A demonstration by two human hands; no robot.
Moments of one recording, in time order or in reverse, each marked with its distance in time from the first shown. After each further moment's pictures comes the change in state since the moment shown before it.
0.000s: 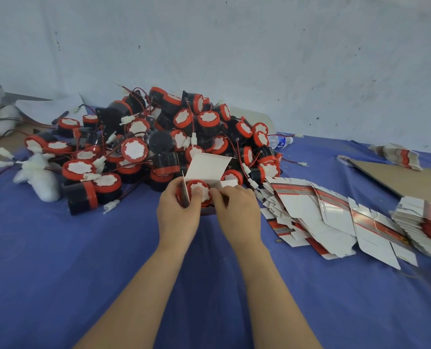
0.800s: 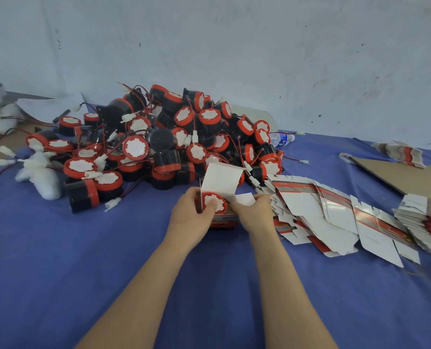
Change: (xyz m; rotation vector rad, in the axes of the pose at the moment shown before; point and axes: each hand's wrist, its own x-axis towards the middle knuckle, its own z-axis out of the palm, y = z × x) left_hand 0.001 -0.008 0.002 0.266 -0.290 -0.022; right_hand 0.010 0.027 -0.006 0.537 -0.130 0.623
